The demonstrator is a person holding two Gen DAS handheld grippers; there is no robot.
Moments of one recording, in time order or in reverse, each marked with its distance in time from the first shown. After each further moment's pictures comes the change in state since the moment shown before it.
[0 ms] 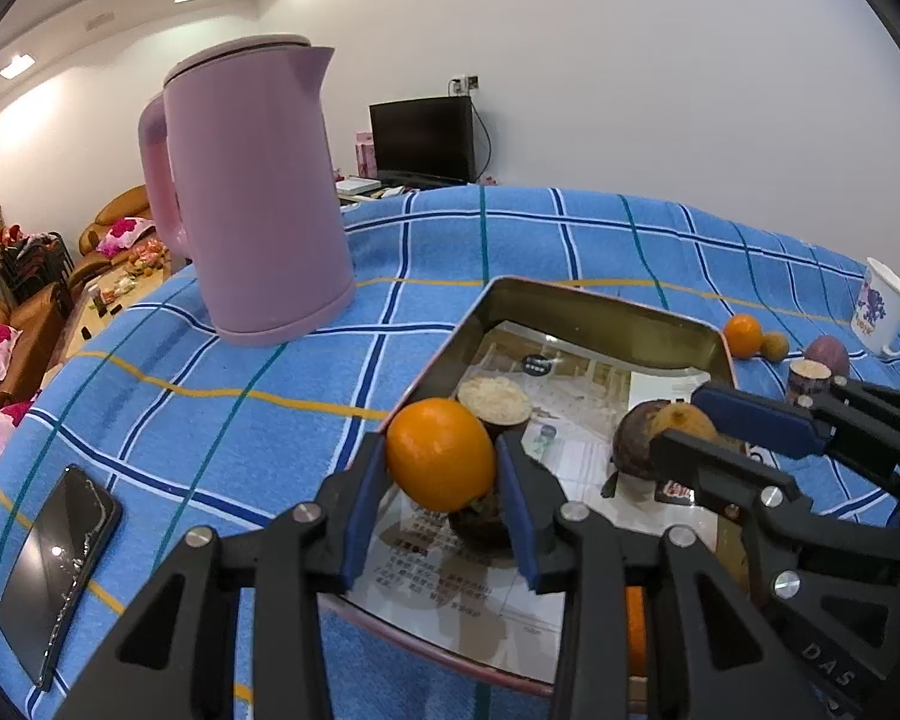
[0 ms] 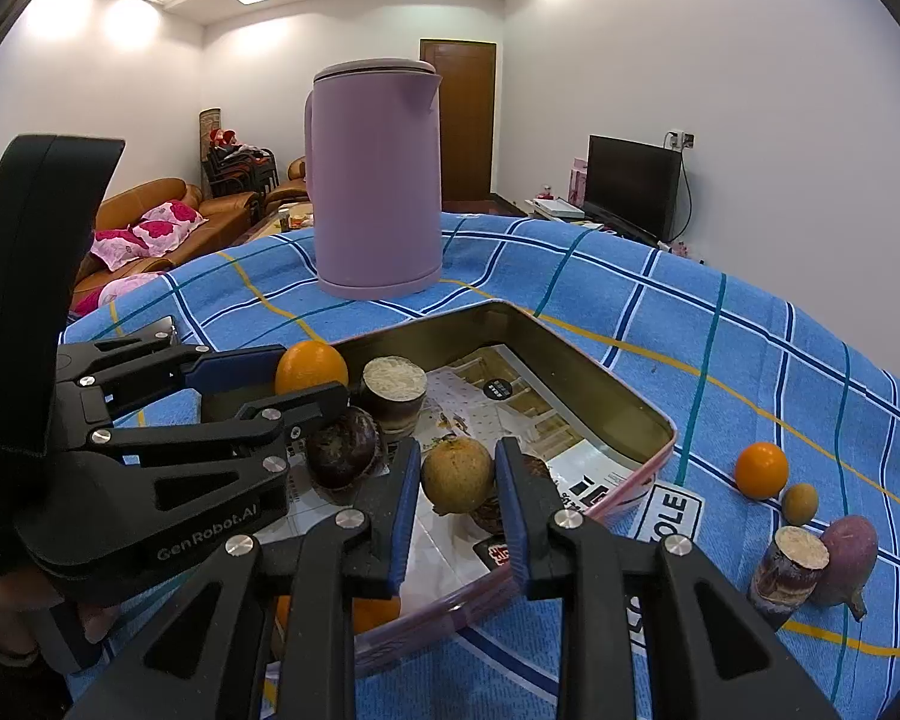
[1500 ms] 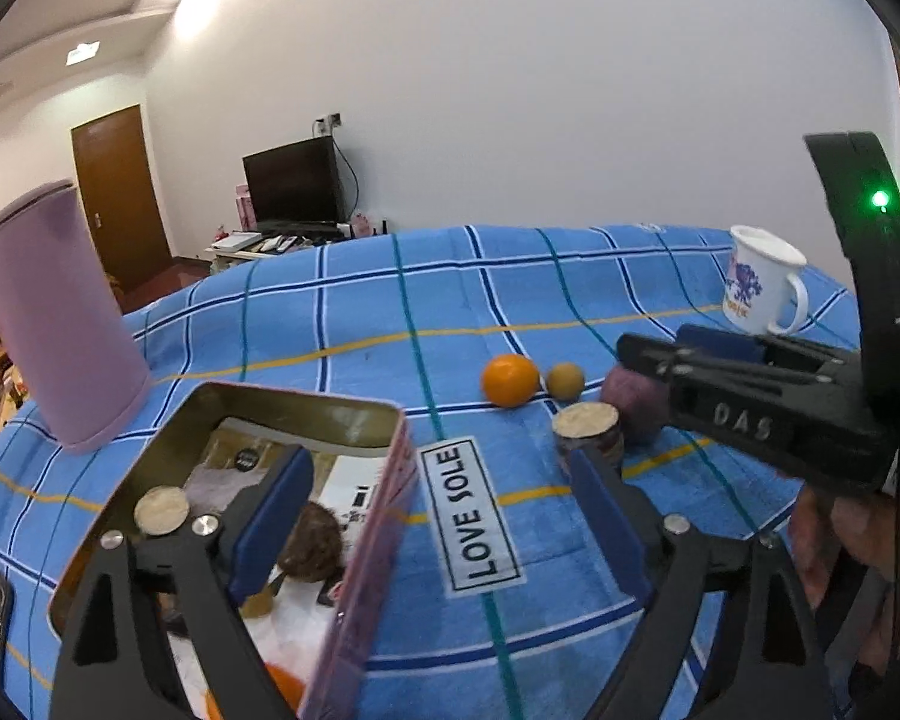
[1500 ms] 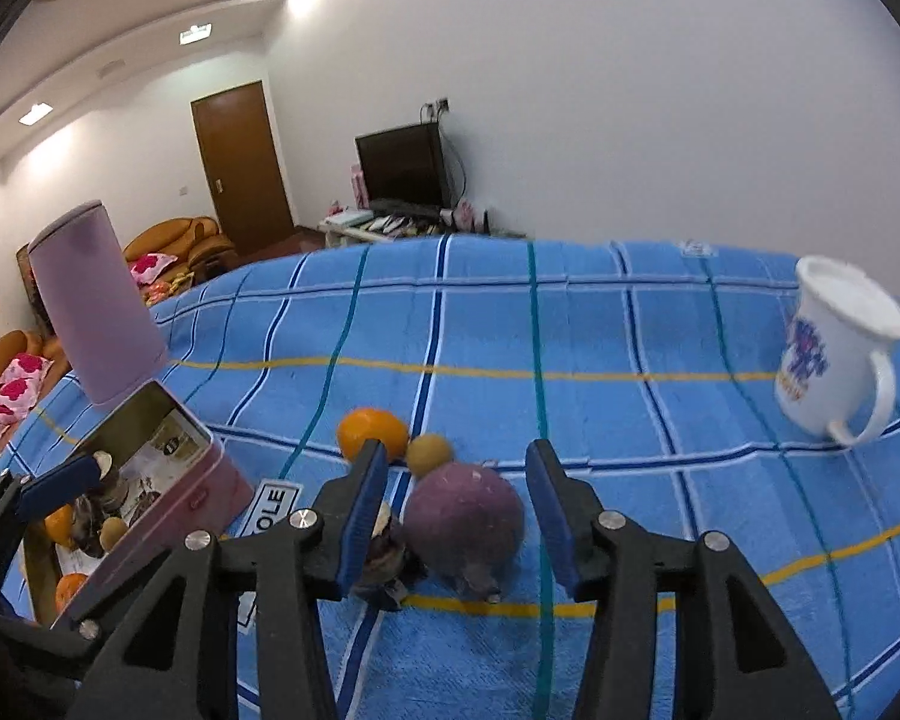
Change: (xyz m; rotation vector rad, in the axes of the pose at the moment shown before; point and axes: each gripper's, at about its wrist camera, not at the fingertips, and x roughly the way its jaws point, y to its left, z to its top) left arm -0.014 -0.147 0.025 0.182 -0.069 -0.207; right arm -0.054 -0.178 -0.032 0.428 -0.005 -0.325
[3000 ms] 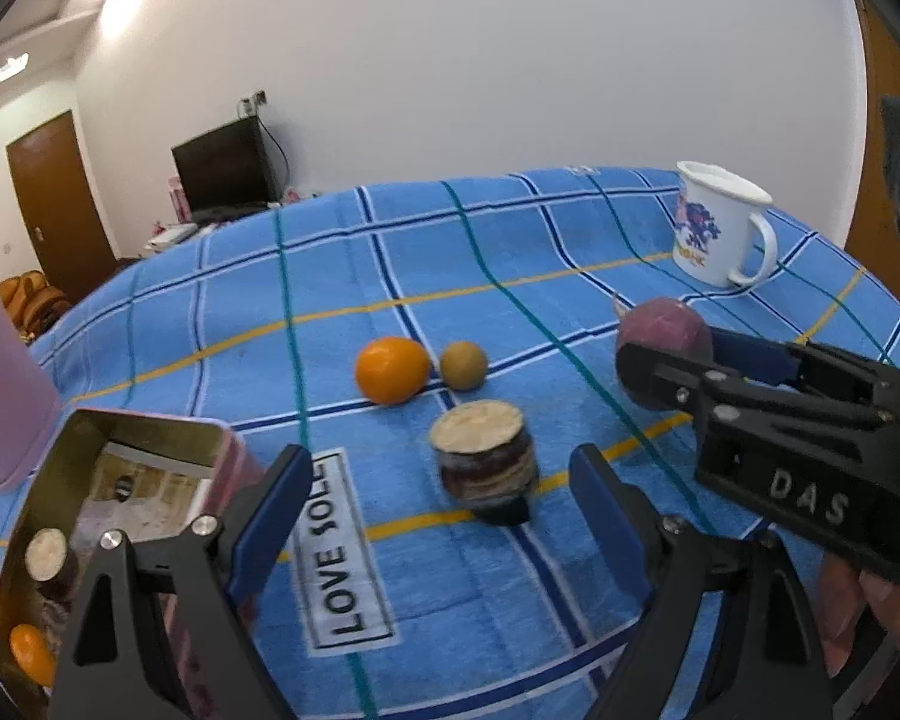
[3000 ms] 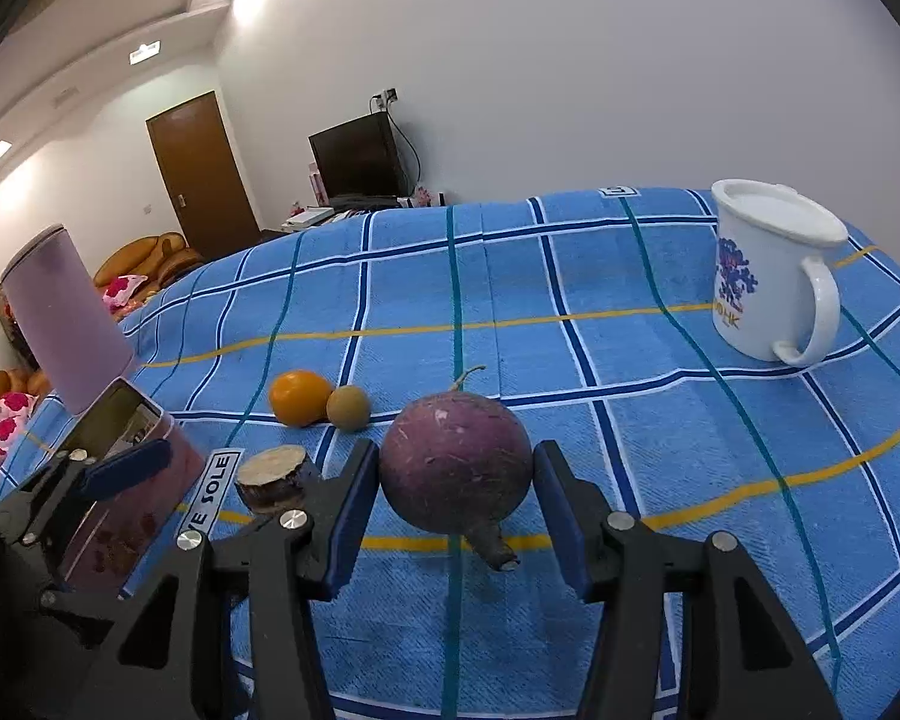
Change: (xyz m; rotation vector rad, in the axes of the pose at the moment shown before) left arm 0.049 -0.053 0.009 0.089 0.100 -0.120; right arm -0.020 -0.045 -0.025 0.103 0.017 -0.066
